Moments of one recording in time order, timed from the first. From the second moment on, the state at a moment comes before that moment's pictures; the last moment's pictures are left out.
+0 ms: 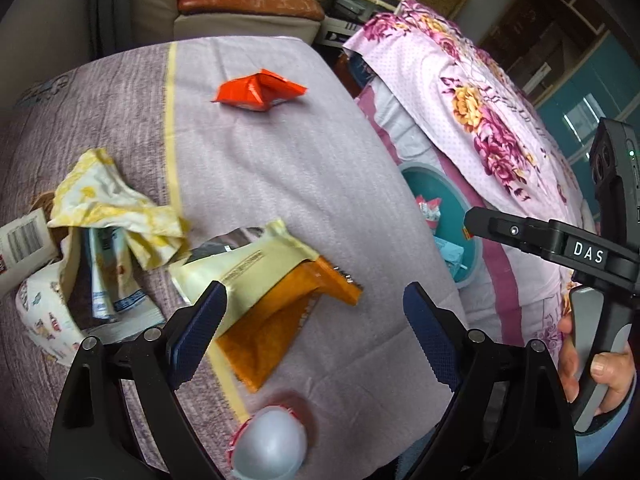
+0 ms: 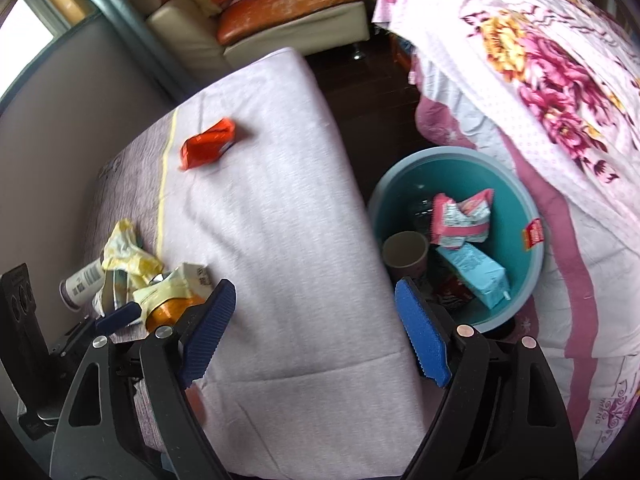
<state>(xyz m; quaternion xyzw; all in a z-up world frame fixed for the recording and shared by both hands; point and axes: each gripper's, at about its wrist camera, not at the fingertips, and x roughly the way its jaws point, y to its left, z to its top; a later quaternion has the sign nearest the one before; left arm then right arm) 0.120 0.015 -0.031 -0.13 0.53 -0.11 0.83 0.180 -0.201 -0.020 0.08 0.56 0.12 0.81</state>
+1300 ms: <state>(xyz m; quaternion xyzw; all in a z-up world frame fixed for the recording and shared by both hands) 0.068 0.166 -0.084 -0.17 0.49 0.05 0.85 0.171 -0.049 -0.088 0.02 0.61 0.23 0.76</state>
